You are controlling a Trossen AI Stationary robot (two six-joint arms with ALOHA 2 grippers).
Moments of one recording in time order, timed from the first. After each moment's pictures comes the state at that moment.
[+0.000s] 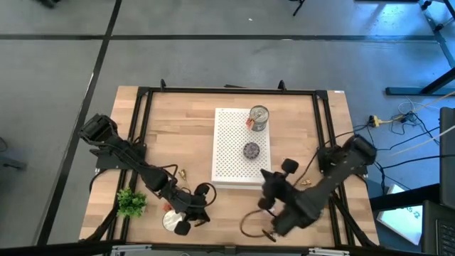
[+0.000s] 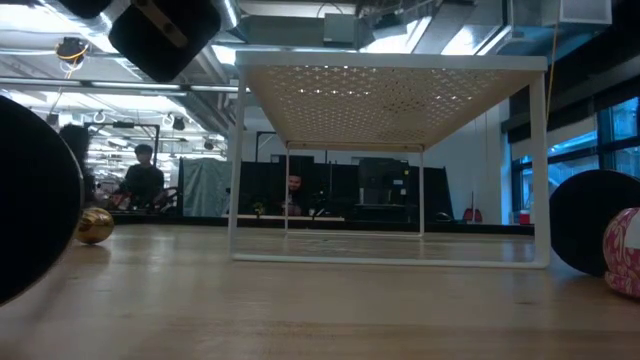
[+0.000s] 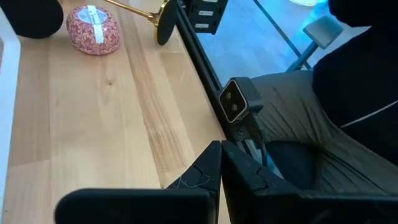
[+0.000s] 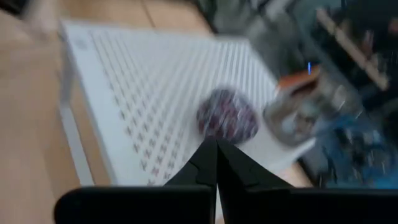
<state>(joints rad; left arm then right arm) -0.62 1.60 0.88 0.18 -0.06 -0.39 0.78 1.85 1.66 -1.47 1.08 1.10</state>
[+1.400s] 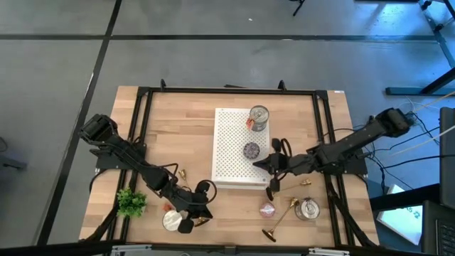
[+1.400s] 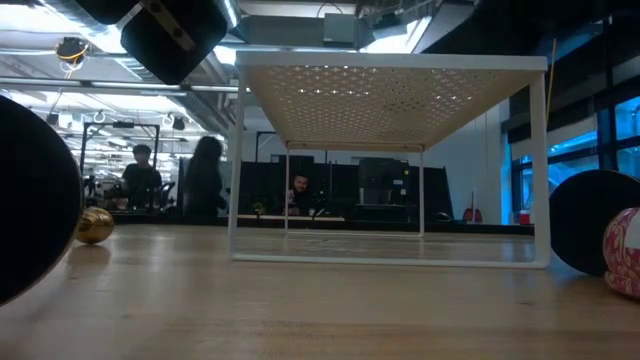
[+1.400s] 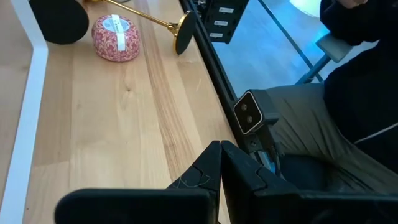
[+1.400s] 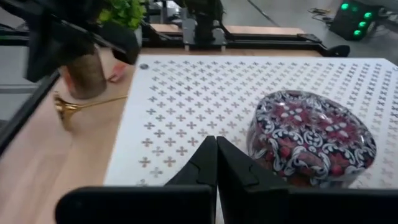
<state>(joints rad) -0.61 1.60 0.88 0.19 -0.12 -0.42 0.44 1.24 0.61 0.21 0.49 0.17</state>
